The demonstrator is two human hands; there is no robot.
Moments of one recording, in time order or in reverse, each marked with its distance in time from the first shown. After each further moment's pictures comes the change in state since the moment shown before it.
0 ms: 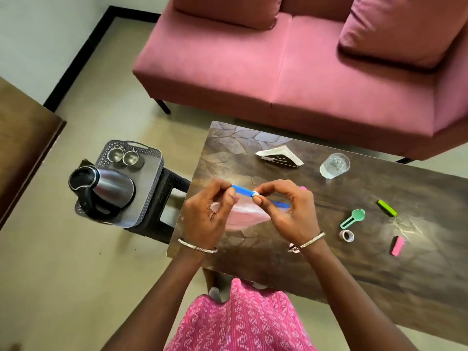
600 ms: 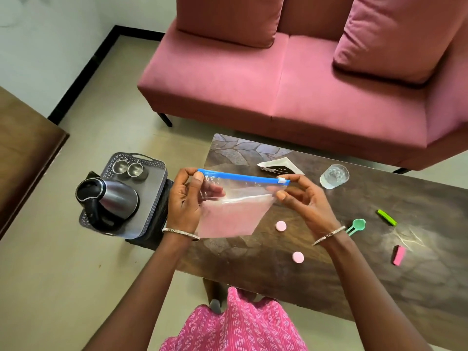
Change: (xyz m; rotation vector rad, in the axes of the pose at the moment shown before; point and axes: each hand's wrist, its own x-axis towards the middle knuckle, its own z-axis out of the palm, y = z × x) left_hand 0.039 -0.021 -0.032 -0.627 0.026 -0.357; right_hand 0.022 0.027 -0.024 0.577 -0.171 0.318
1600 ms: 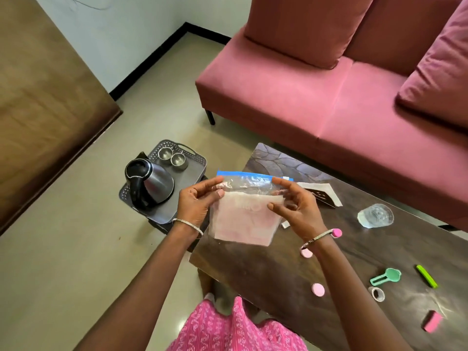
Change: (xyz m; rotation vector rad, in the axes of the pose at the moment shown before) left_hand 0.016 -0.018 -0.085 -0.093 0.258 -0.289; right_hand 0.066 0.014 0.093 -0.404 -0.133 -0.093
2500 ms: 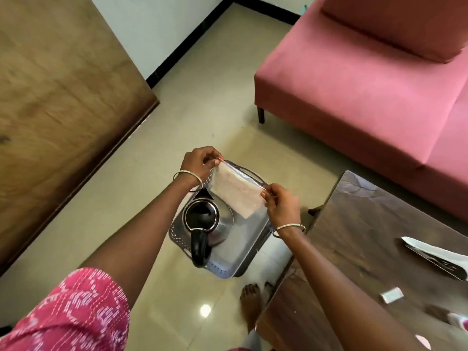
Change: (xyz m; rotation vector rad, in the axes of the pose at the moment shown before) left_hand 0.354 0.050 -0.228 1.011 -0.032 0.158; right_hand 0.268 0.049 0.292 -0.422 0.072 0.096
